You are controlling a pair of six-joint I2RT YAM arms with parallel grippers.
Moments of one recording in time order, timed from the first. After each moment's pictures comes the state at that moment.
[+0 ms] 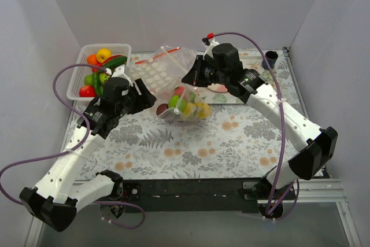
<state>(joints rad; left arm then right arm) -0.46 0.99 1.11 -0.68 -0.09 -0.71 0.72 1.51 1.57 -0.48 -0.21 0.64</state>
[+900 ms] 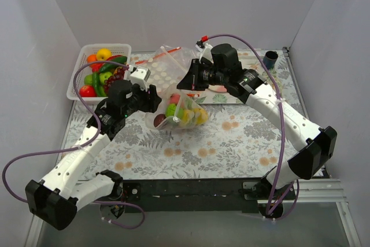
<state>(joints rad) -0.46 1.00 0.95 -0.34 0.08 -0.15 0.72 1.51 1.57 -0.48 -0.39 0.64</state>
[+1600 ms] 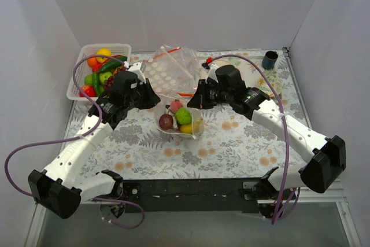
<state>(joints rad) -0.47 1.11 1.10 -0.55 0.07 -0.49 0.72 1.36 1.25 -0.41 -0.34 0.58</state>
